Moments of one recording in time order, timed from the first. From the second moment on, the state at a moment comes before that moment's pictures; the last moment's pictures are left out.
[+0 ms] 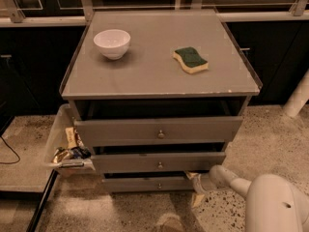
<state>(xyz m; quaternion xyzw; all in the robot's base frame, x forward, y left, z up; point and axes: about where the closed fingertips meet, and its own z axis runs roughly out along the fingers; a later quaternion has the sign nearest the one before) 0.590 -0.200 0.168 -0.76 0.59 0.06 0.27</state>
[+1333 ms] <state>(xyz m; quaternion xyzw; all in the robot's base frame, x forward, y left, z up) 0.600 -0.212 0.157 -0.75 0.60 0.06 0.27</state>
